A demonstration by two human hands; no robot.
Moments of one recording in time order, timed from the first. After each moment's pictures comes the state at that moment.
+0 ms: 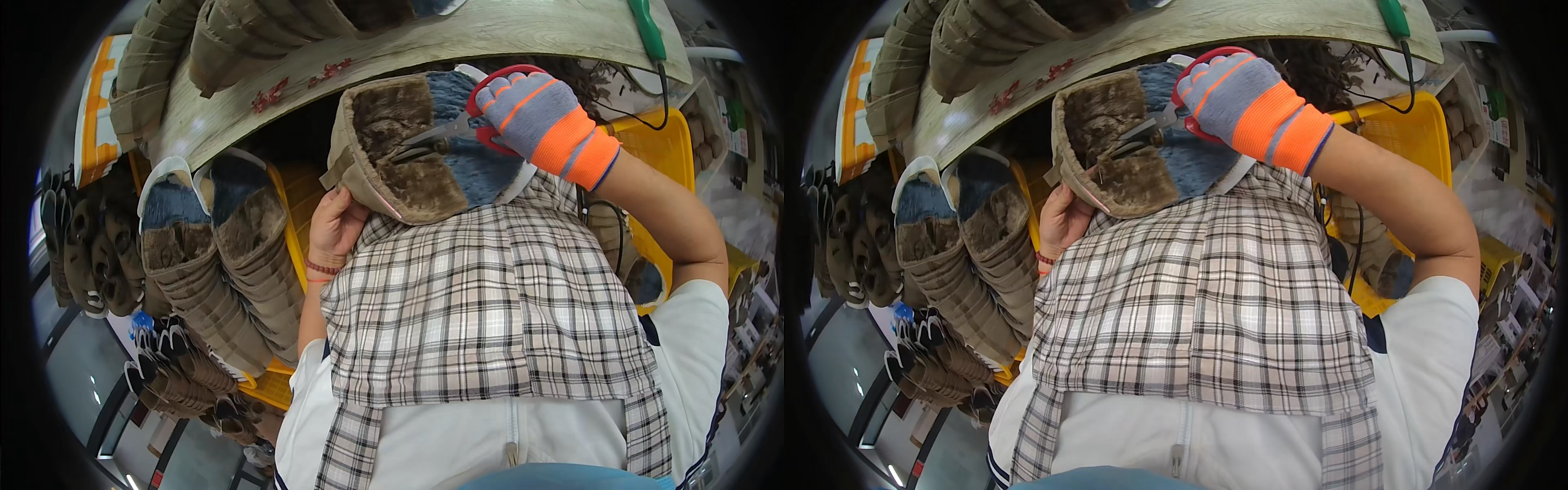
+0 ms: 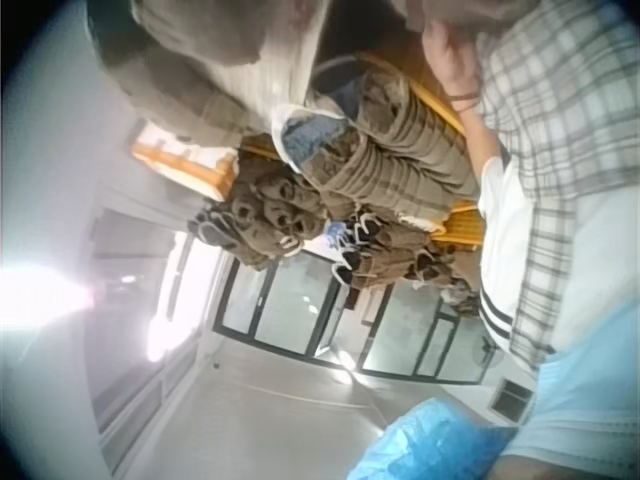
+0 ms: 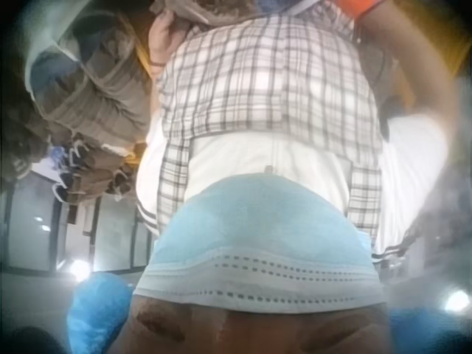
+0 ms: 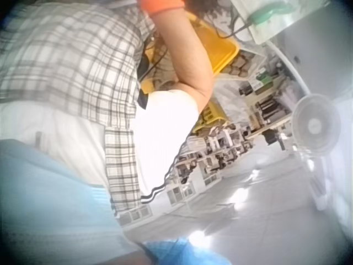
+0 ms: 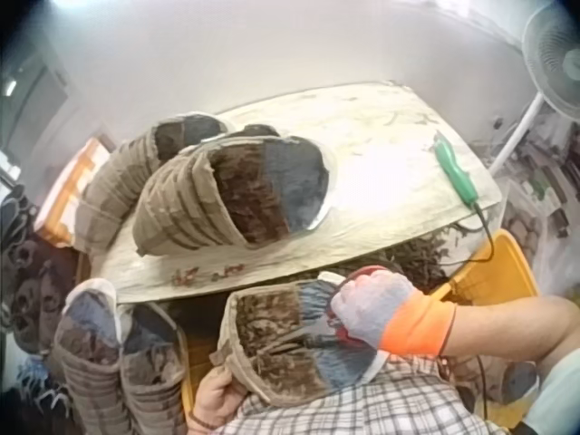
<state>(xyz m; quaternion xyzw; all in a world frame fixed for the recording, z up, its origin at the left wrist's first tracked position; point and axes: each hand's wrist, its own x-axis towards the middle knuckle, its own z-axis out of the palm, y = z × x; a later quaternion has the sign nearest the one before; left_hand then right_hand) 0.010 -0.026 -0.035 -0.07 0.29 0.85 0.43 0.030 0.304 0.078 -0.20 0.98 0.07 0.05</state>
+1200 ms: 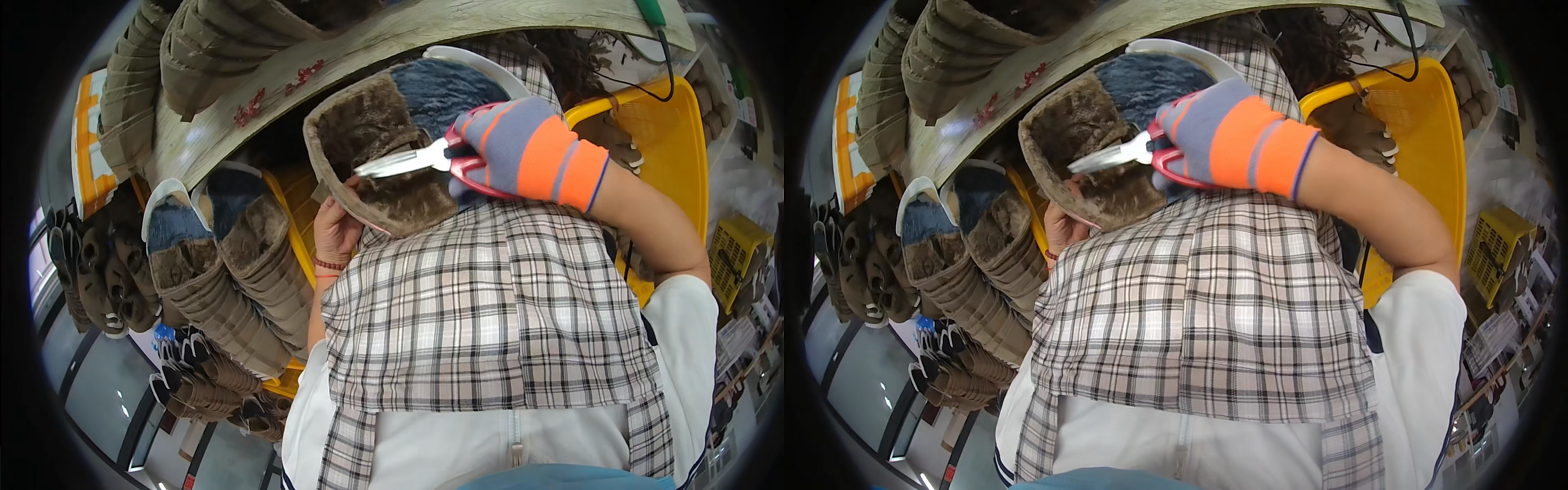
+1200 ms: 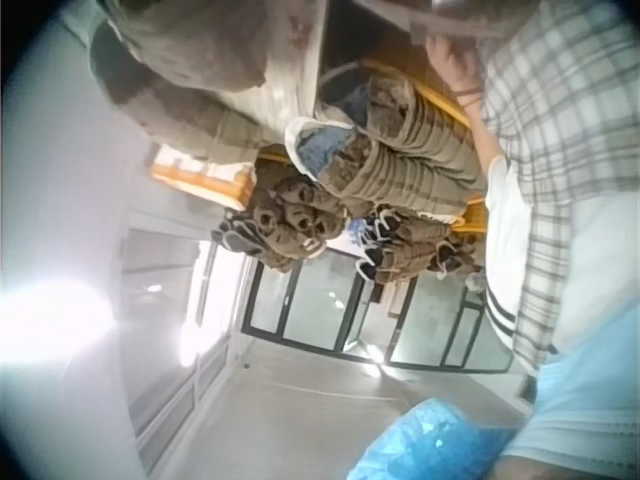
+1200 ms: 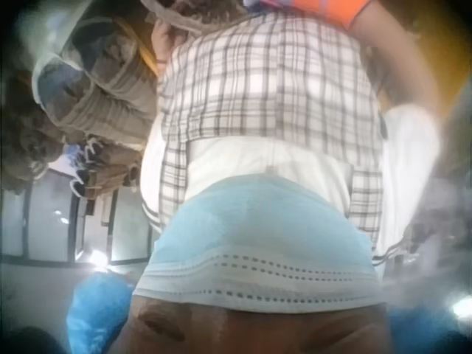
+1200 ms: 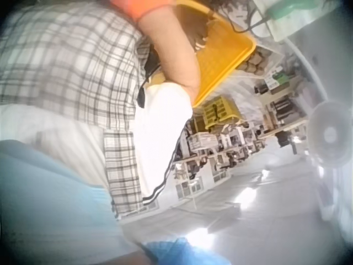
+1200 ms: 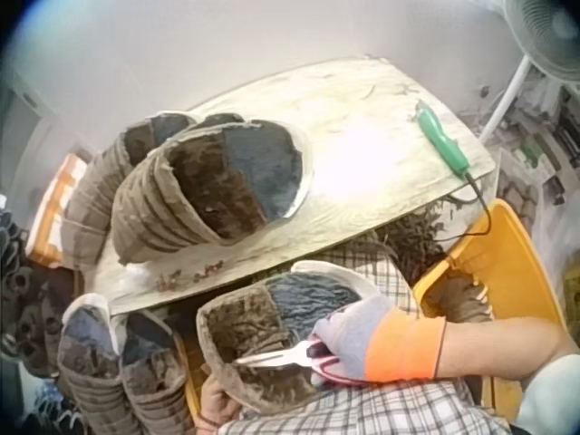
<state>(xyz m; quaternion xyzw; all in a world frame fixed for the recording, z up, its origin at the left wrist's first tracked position) 0.016 -0.035 -0.062 -0.04 0.31 0.87 0.39 0.057 0.286 0.073 -0.08 0.96 -0.23 0.16</state>
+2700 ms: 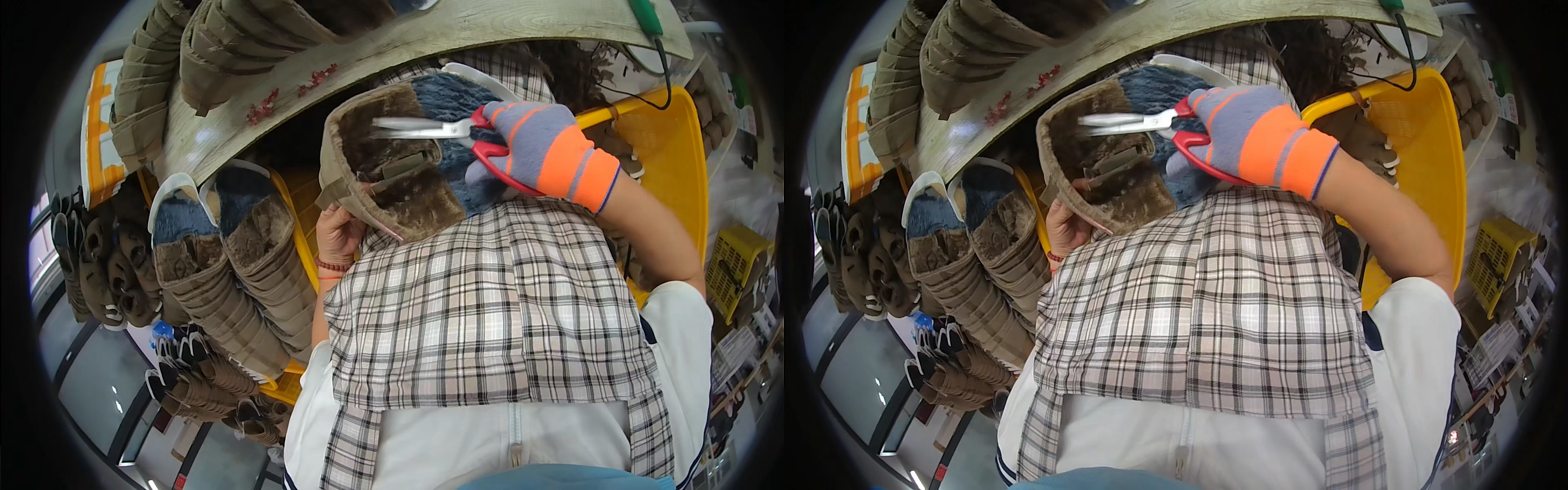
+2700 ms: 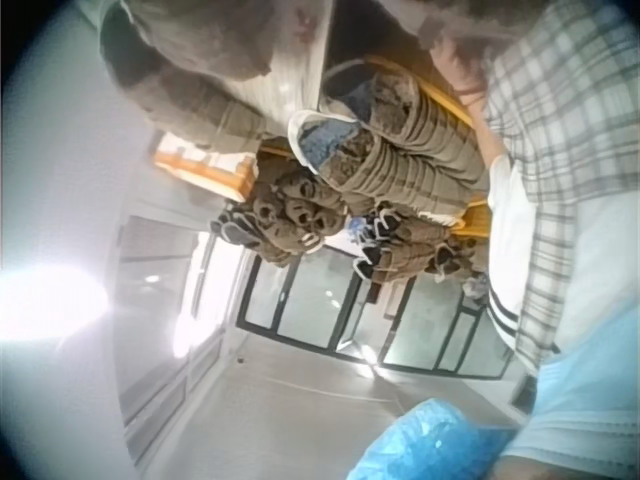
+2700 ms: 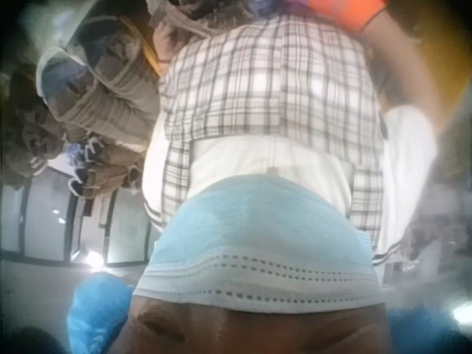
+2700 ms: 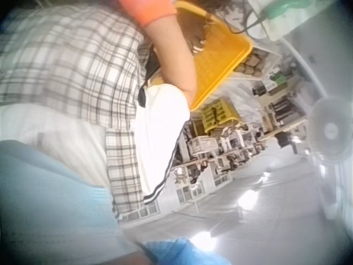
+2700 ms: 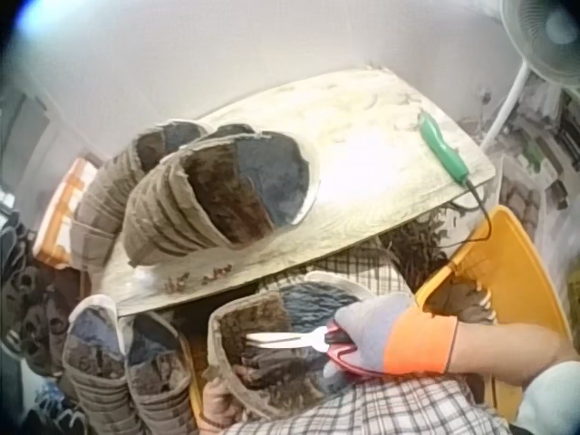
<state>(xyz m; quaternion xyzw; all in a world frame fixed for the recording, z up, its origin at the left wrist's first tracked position) 0.015 -0.046 -0.057 -0.05 0.33 0.85 0.41 0.066 0.295 0.074 0.01 0.95 -0.29 0.11</state>
